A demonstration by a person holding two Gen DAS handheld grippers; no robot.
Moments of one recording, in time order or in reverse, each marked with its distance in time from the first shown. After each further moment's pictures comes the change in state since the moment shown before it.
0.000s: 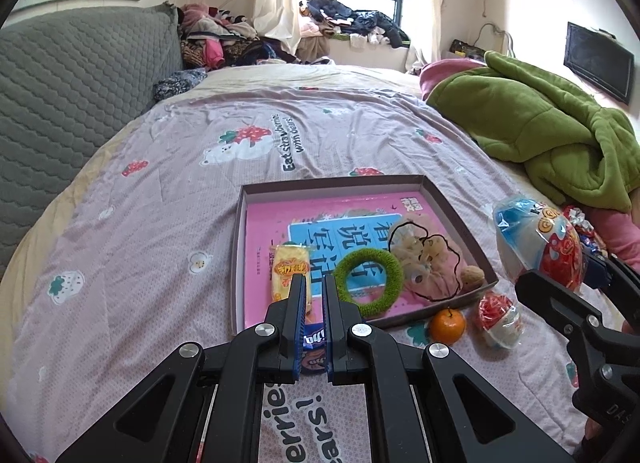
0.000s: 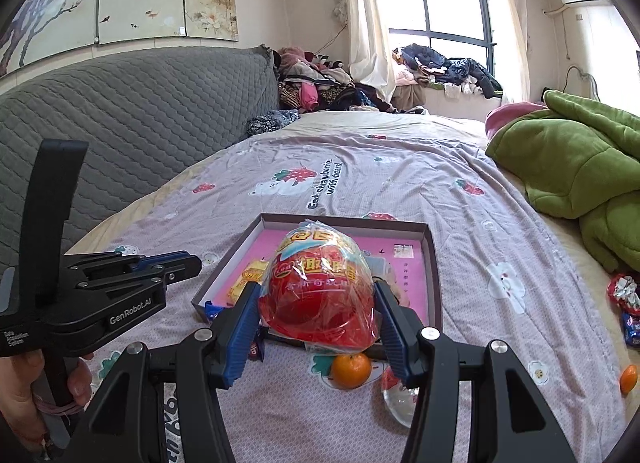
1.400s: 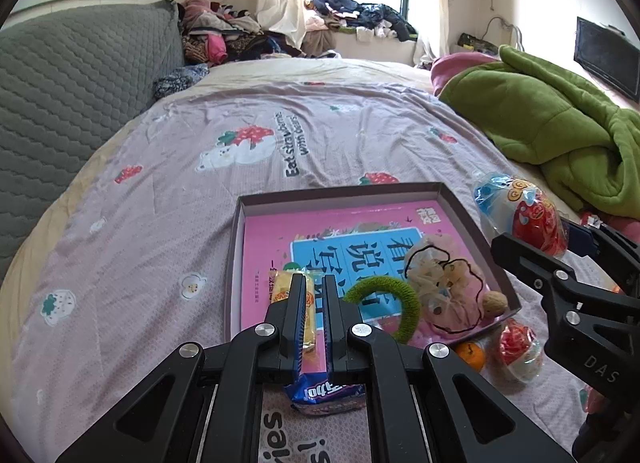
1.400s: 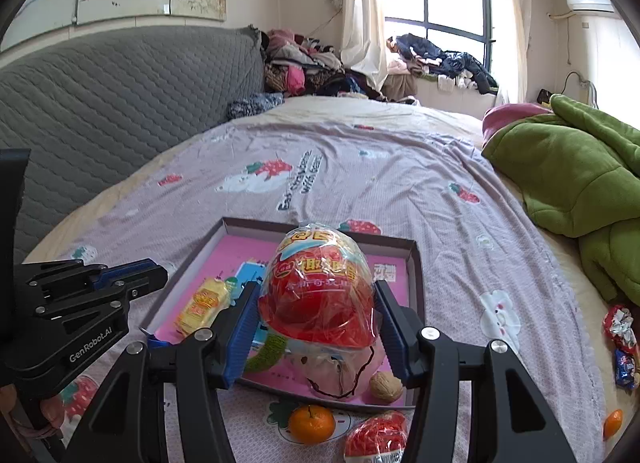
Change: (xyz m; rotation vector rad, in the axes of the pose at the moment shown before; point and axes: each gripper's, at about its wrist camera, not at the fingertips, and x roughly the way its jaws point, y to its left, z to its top) left arm 0.046 -0.004 0.027 0.000 0.032 0.031; right arm 0.072 -0.020 0.036 -0.036 0.076 -0.065
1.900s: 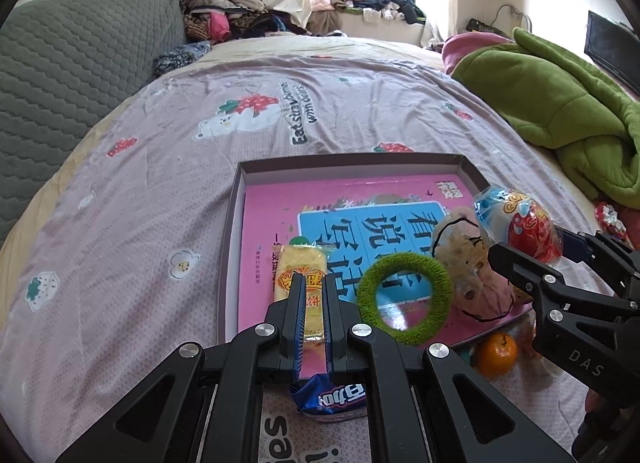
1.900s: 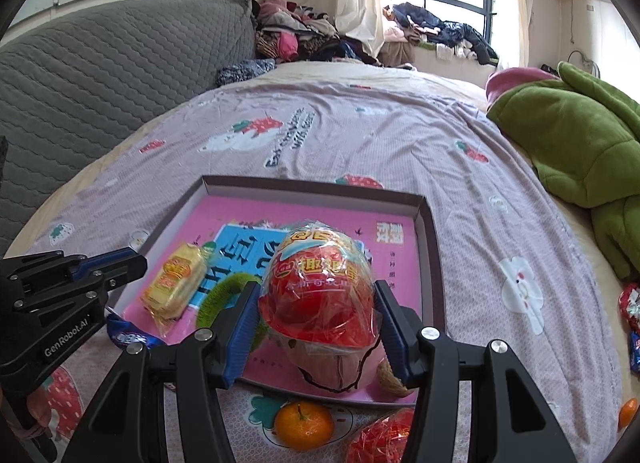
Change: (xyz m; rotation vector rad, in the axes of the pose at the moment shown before) left arm 0.042 0.009 -0.015 -0.016 0.068 0.009; right arm 0.051 -0.005 -0.023 0.019 0.118 -0.017
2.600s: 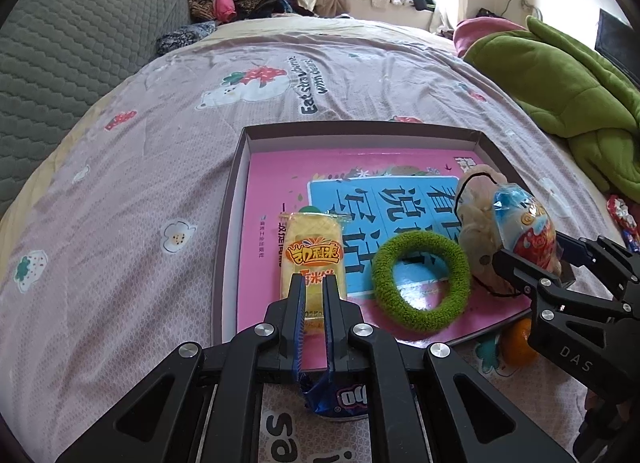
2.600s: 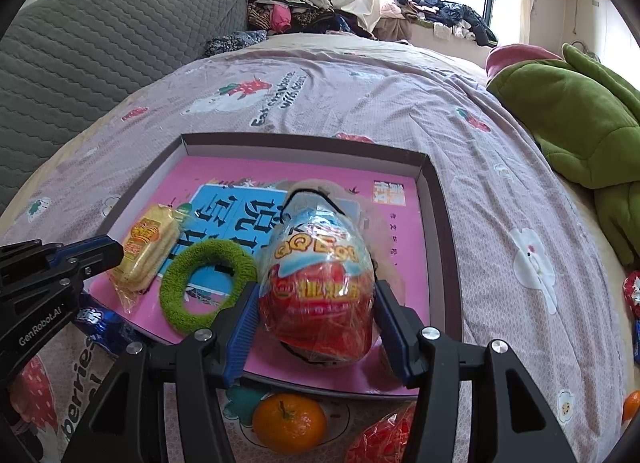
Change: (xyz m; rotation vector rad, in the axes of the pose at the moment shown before) left arm 0.024 0.008 -0.016 -0.021 0.057 0.014; right arm 0.033 -0.001 -0.018 -0.007 0.093 -0.039
